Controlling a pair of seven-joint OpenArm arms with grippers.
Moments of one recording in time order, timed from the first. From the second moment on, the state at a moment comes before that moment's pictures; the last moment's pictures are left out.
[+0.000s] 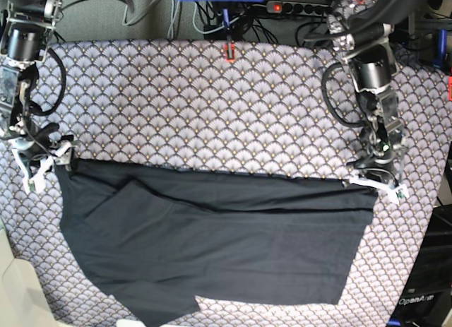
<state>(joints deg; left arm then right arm) -17.5 -7.3 -26.3 50.8 -5.5 -5.5 14.2 5.8 24.0 17.9 68.0 16.4 30.0 -35.6</state>
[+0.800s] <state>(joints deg) -17.4 -7.3 -26.3 51.1 -5.5 -5.5 14.4 7.7 24.2 17.9 60.6 16.5 30.0 -31.4</state>
